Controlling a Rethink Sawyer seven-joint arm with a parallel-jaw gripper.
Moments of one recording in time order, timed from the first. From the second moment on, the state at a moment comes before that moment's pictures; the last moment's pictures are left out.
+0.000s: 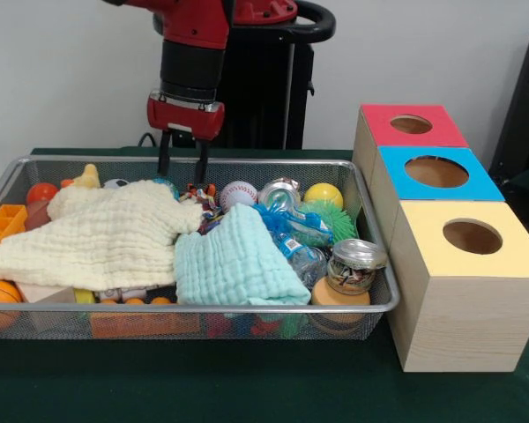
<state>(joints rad) -0.36 -0.62 -0.06 1.91 -1.05 0.02 2.65</state>
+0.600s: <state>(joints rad) -0.25 -0.57 -0.15 1.90 -0.96 -0.07 2.65</state>
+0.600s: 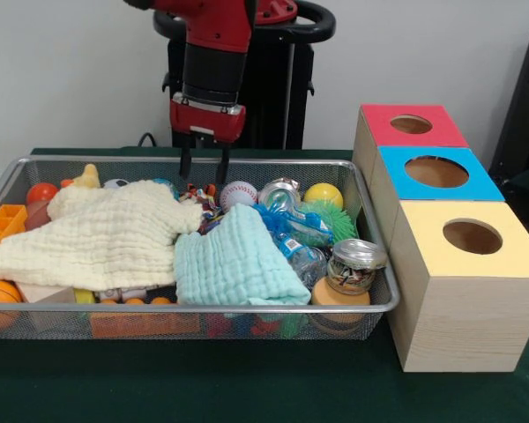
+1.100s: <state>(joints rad) -0.28 -0.51 -0.16 1.89 -0.93 -0.19 2.65</state>
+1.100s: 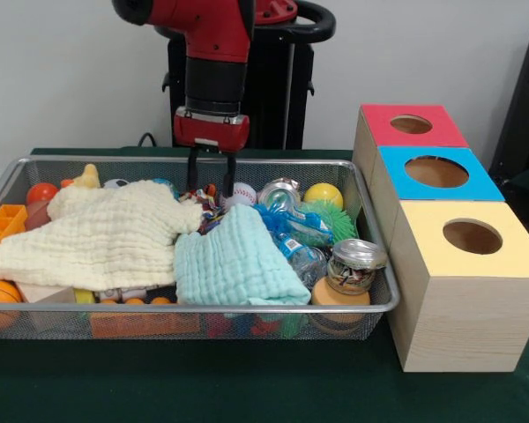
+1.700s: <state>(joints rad) -0.30 -0.48 -0.17 1.88 -0.93 -0.26 2.65</state>
